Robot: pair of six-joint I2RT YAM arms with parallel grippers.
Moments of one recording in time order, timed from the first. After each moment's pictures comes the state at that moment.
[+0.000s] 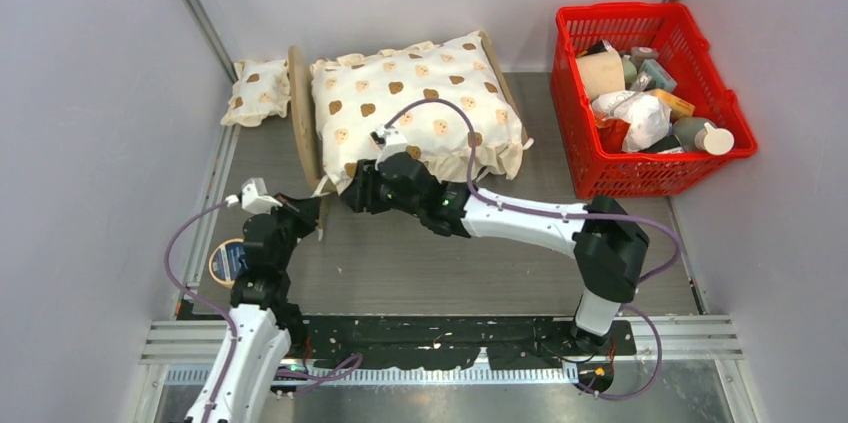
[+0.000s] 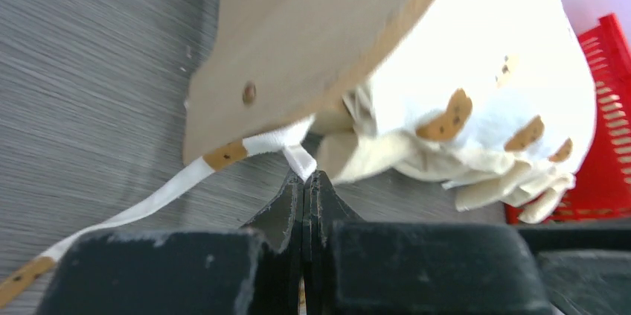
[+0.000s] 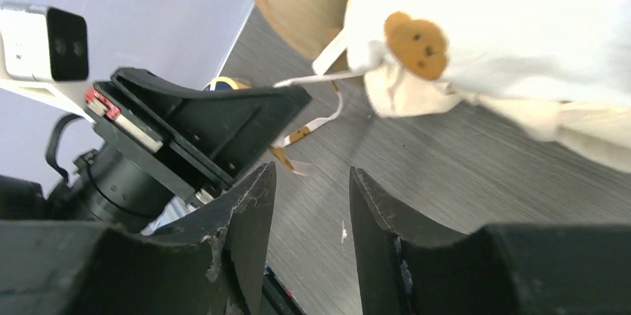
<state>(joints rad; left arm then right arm) -0.06 0.46 0.19 0.05 0.05 -0.76 1.08 1.78 1.38 -0.01 0.10 0.72</state>
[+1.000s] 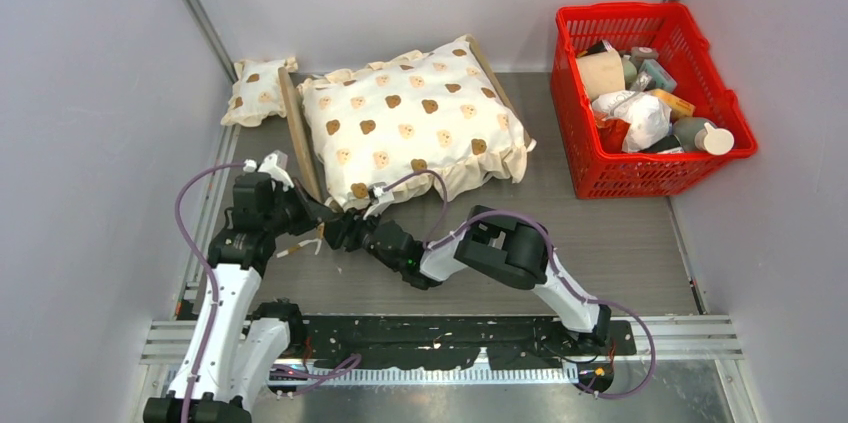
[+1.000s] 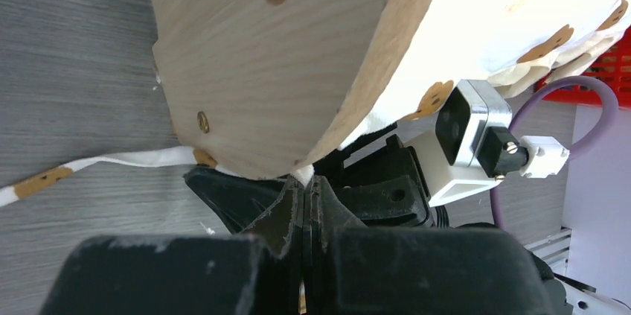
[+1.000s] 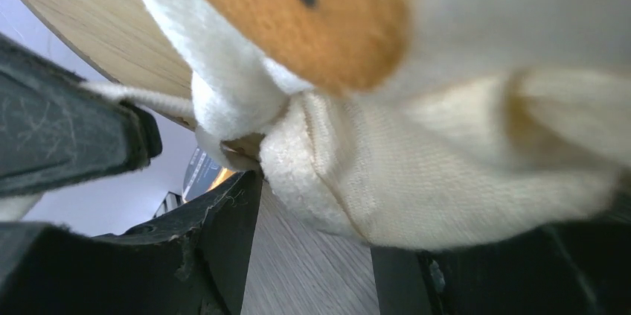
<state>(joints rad) -0.03 0.75 0.67 -0.58 0.32 -0.52 1.20 2.25 1.11 1.13 0.31 0.77</state>
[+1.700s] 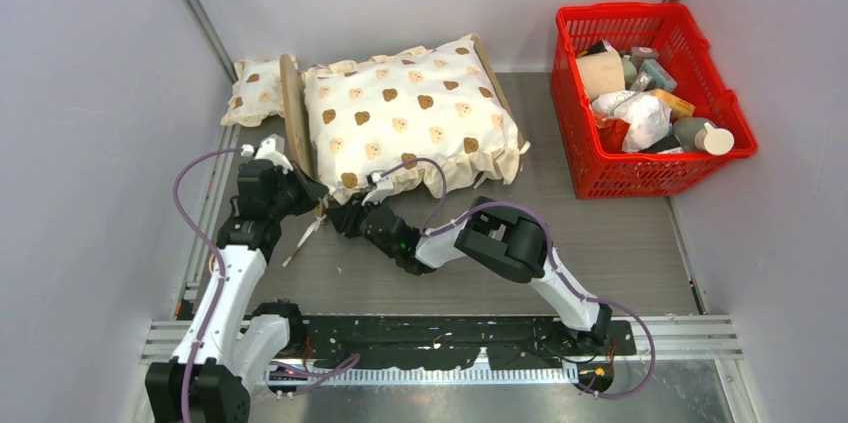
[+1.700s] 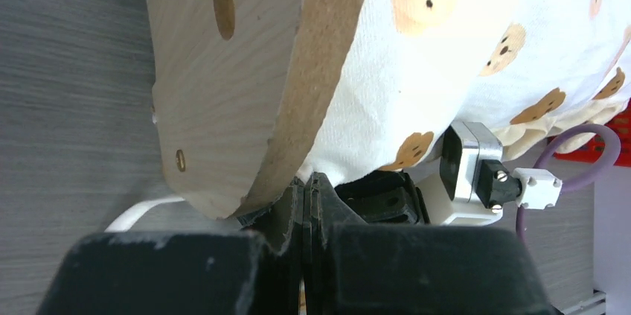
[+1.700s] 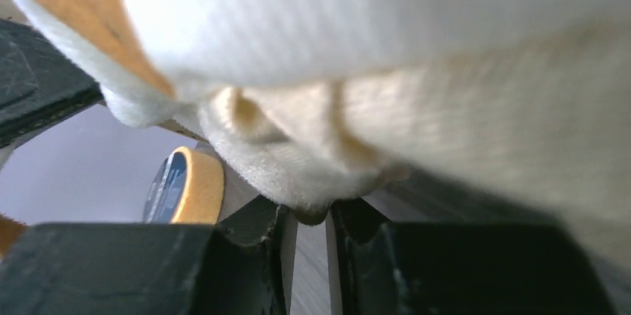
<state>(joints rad) -0.03 0.83 0.63 -0.34 0.22 -0.51 1.16 2.28 1.21 0.98 0.33 0.83</state>
